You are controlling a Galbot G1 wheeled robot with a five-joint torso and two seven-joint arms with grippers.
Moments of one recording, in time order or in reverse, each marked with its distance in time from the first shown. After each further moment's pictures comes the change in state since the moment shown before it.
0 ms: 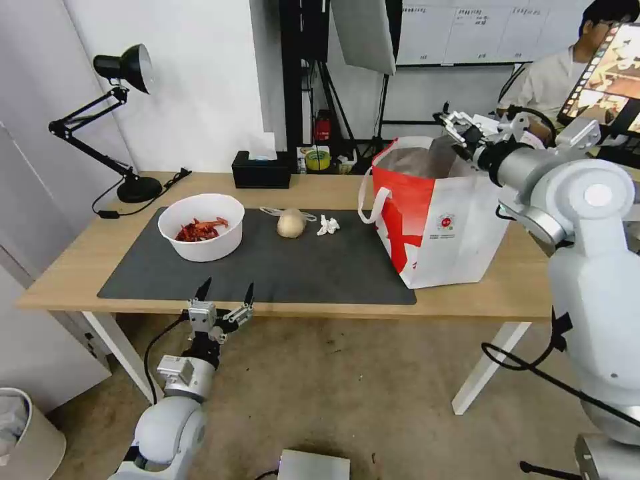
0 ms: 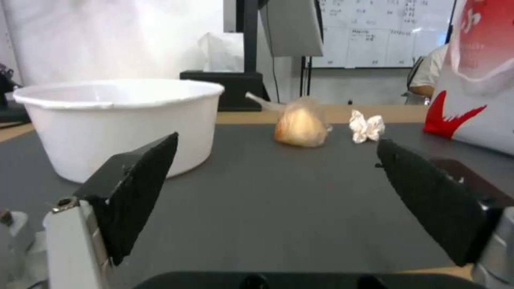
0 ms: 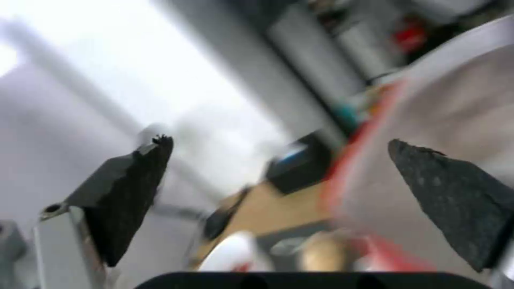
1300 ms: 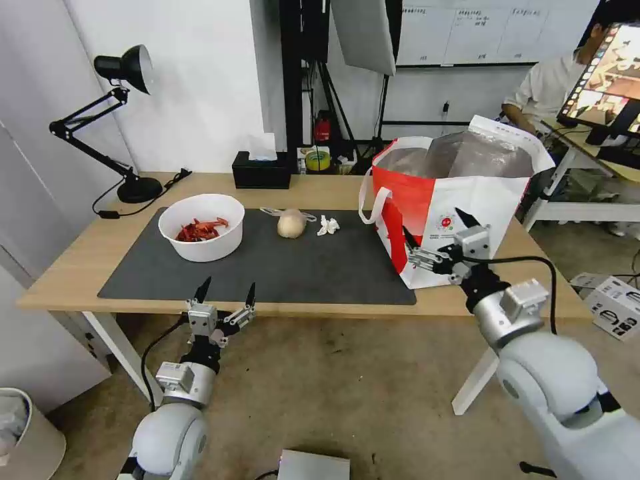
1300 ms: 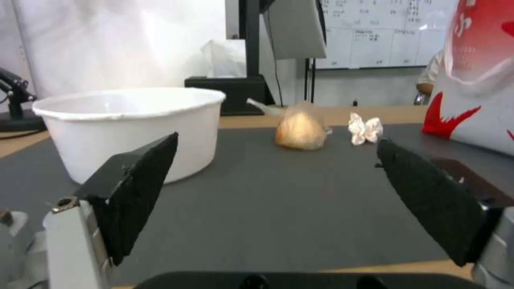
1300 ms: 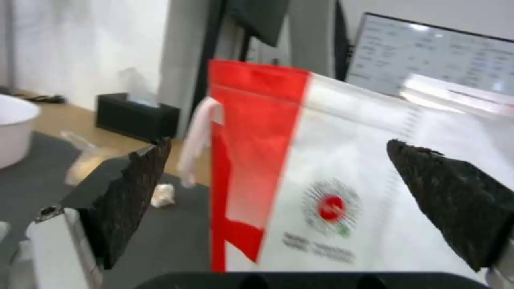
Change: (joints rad) left arm 0.054 -0.035 -0.016 -0.053 0.059 0.006 -0.007; right arm -0.764 -0.030 0.091 0.247 -1.408 0.311 -0.436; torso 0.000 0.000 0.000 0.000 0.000
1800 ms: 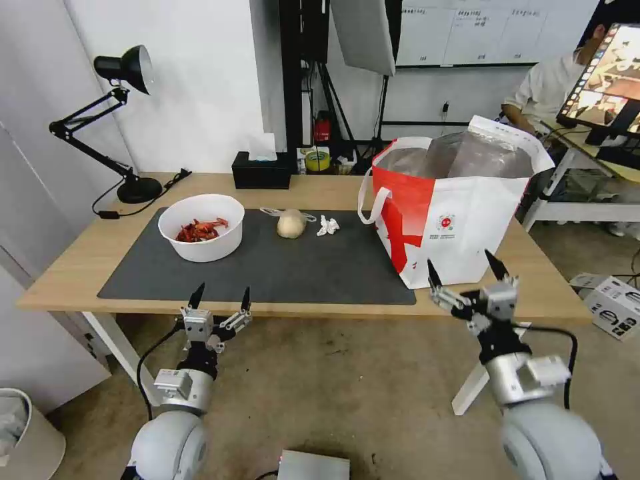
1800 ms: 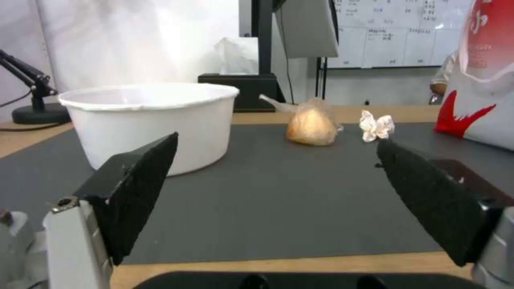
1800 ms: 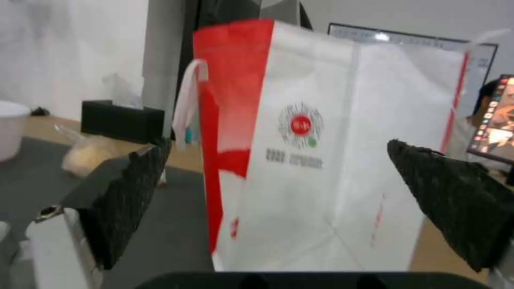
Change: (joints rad) left arm 0.032 -0.010 0.000 -0.010 0.013 -0.018 -0.036; right arm -0.318 0.159 0.073 -0.038 -0.141 0.376 -0.025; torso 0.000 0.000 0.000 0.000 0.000
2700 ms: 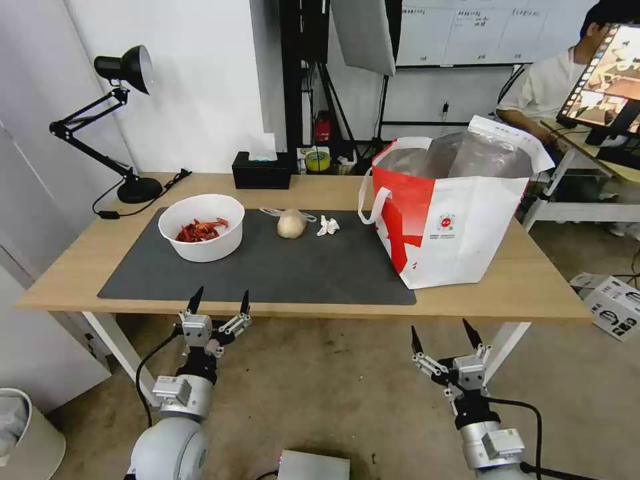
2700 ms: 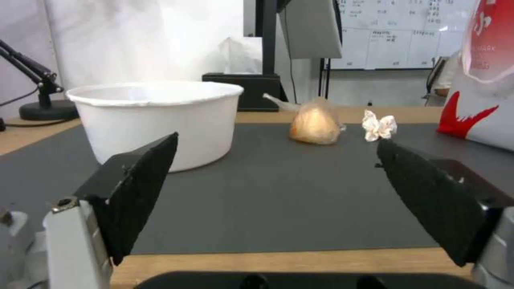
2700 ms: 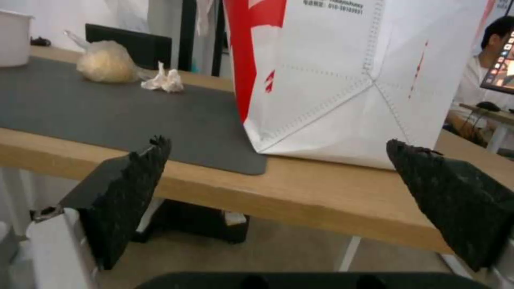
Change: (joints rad) left arm 0.015 -0.012 -0.009 -0.003 0.002 -0.011 0.000; right arm -0.094 0.067 -0.098 -0.178 -0.101 0.131 0.043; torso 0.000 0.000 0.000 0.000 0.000
